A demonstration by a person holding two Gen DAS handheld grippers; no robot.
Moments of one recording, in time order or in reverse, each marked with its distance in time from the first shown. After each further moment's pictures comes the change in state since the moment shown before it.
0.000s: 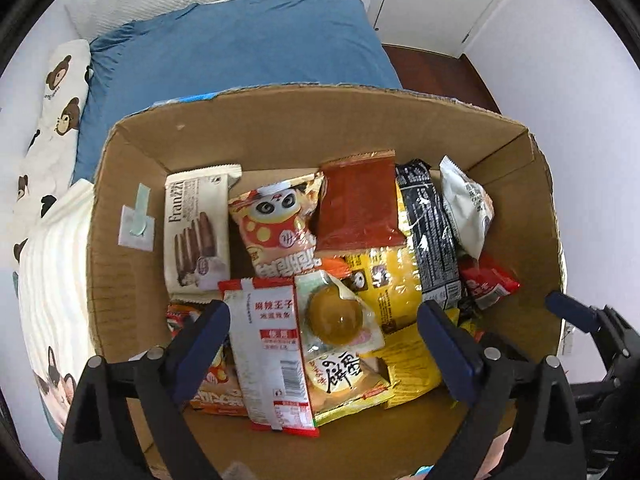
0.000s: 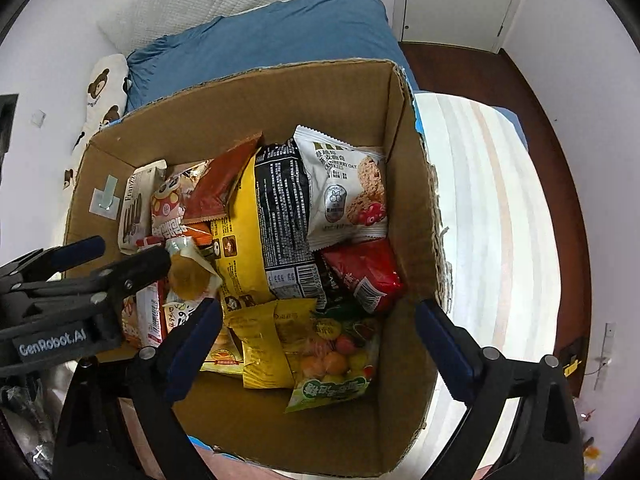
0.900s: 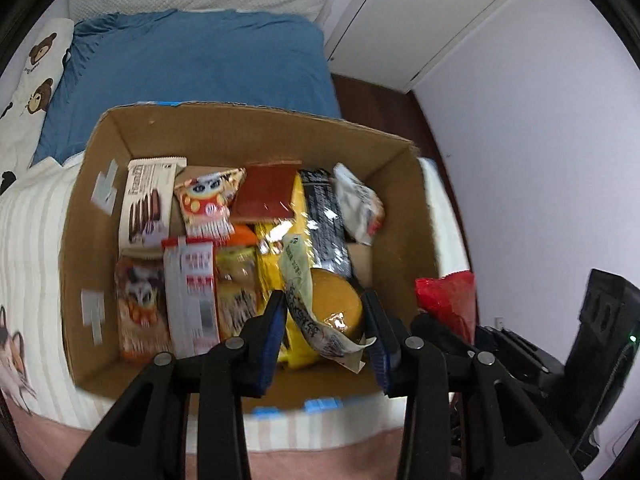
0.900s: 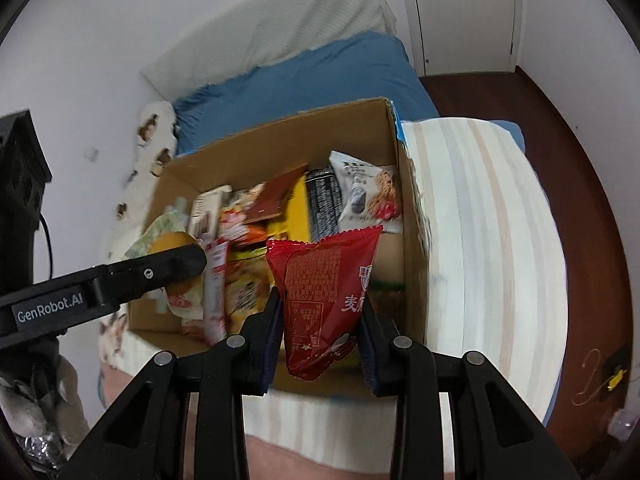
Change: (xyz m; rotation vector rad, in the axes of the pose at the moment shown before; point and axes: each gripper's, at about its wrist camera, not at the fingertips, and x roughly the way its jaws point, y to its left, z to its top) left arm -0.050 -0.047 -0.017 -0.072 -0.088 -0.258; right arm -0.058 -0.016 -0.037 0.033 -0.157 0.189
